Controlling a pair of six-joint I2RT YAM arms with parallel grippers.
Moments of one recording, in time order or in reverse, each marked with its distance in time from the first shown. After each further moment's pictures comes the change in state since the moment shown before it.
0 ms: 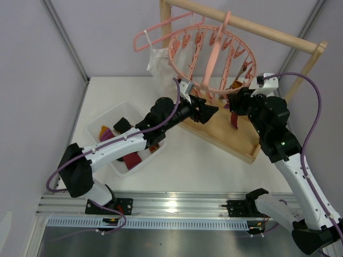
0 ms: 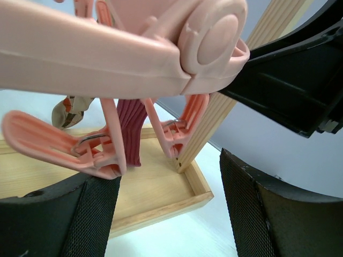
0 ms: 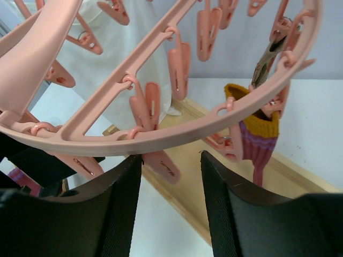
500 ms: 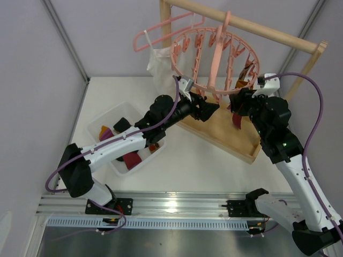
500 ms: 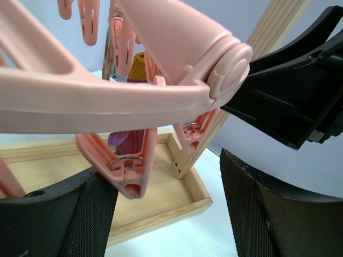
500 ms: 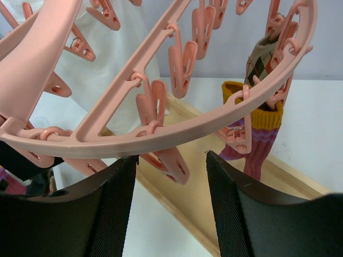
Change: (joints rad) left arm -0.002 0.000 0.039 -0.018 0.000 0.011; right arm -0.001 -0.011 0.013 -0.032 0.033 -0.035
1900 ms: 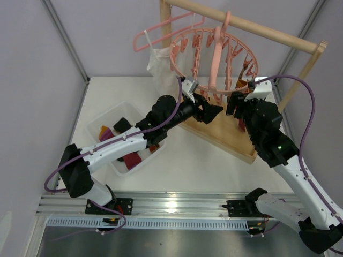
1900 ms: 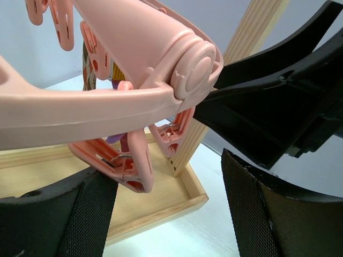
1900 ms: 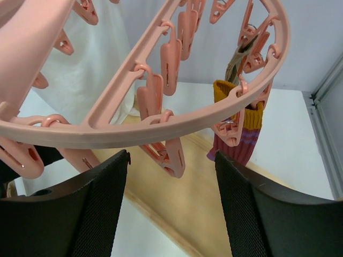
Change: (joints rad) left arm -0.036 0.000 0.037 -0.042 -0.005 0.034; right arm 0.168 -0.010 -0.017 0.018 0.265 -0.129
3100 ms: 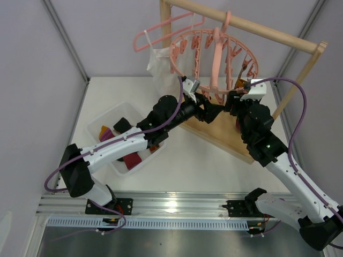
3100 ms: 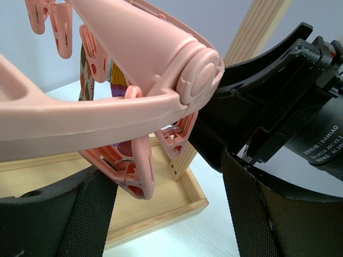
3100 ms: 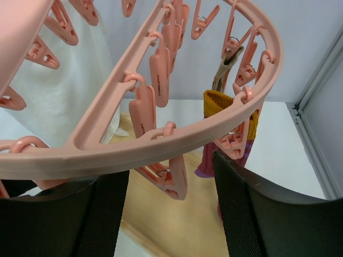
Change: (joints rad) left arm -0.019 0.007 0.022 -0.008 -0.029 0.007; right arm 0.029 0.034 -0.122 0.242 0.123 -0.050
